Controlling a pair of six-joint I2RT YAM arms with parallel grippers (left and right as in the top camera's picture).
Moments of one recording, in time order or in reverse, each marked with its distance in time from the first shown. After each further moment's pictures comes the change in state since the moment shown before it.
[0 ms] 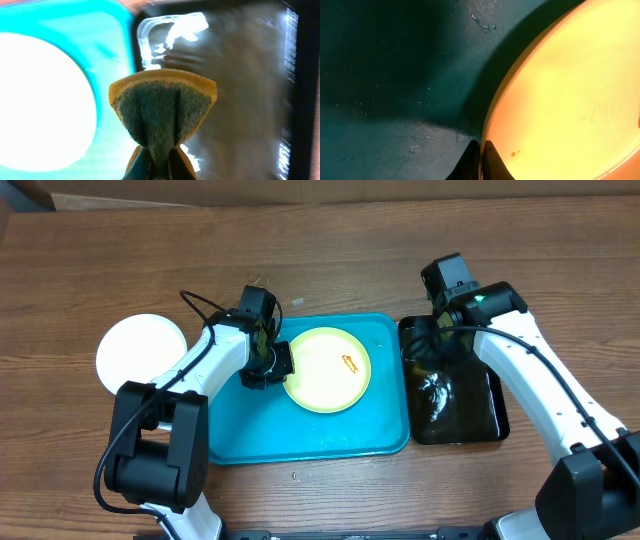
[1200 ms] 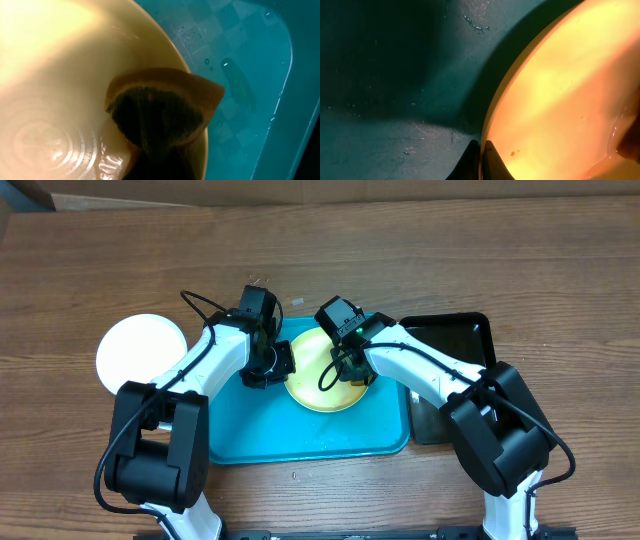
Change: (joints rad) left arm 0.000 0.000 0.000 0.006 0.011 0.000; right arm 0.325 0.367 0.024 0.287 0.188 -0.029
